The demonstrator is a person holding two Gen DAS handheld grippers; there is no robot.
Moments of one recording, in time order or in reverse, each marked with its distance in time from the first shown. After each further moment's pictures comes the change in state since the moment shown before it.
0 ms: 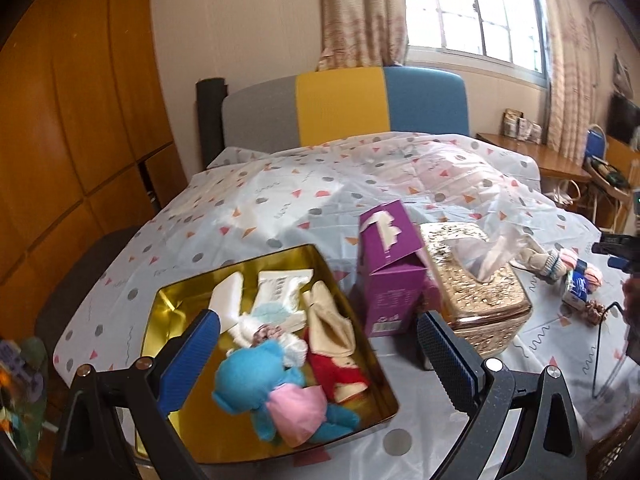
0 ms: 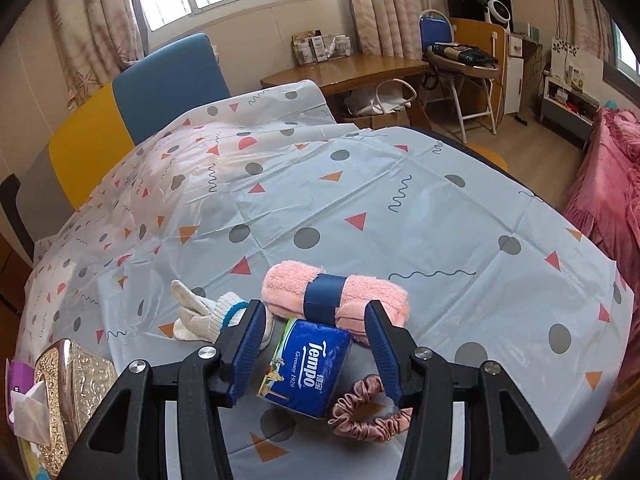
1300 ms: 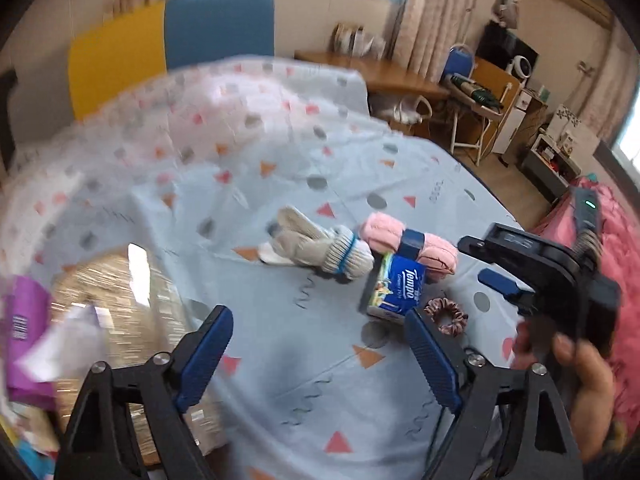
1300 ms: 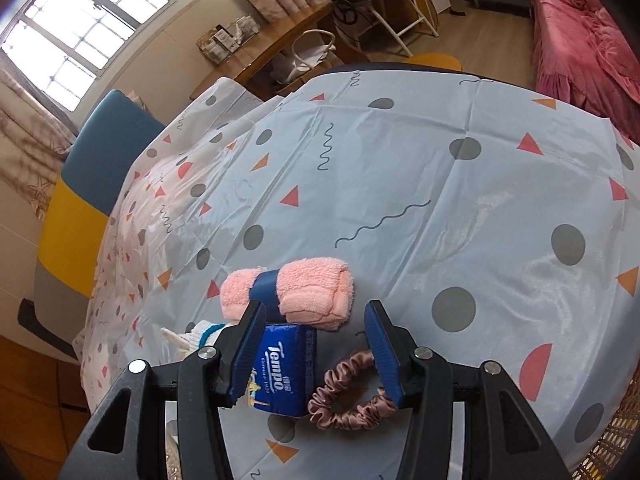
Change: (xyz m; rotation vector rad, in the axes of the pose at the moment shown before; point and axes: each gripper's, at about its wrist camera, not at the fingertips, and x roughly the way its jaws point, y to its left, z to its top) left arm 0.106 -0.285 0.067 0.186 0.339 -0.571; right arm 0.014 -0.082 -0.003 0.454 0.111 0.086
